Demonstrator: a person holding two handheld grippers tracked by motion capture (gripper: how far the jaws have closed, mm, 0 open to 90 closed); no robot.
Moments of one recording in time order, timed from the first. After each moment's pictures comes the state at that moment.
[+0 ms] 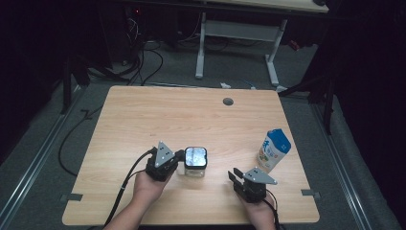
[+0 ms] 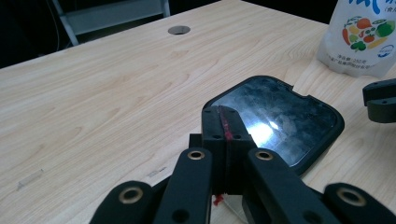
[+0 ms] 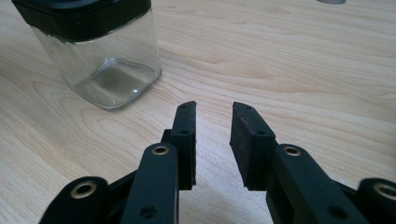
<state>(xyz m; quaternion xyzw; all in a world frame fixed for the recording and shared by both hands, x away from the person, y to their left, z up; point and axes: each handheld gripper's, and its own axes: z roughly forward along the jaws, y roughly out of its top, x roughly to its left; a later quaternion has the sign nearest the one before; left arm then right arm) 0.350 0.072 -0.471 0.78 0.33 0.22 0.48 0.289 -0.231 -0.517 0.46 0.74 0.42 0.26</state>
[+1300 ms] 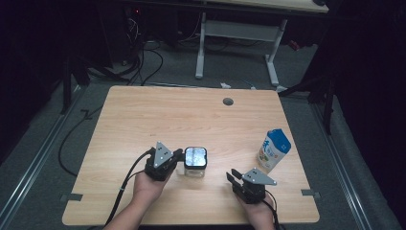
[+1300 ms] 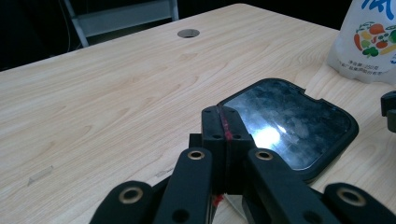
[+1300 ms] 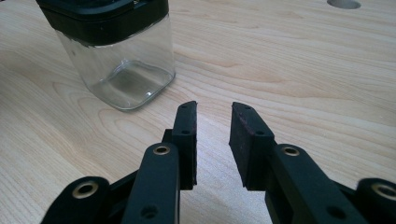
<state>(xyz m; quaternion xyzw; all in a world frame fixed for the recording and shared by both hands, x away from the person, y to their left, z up) 0.350 0.075 -0.473 0.77 0.34 0.23 0.48 0.286 -0.228 -0.515 0.44 0.75 0.43 0.24</state>
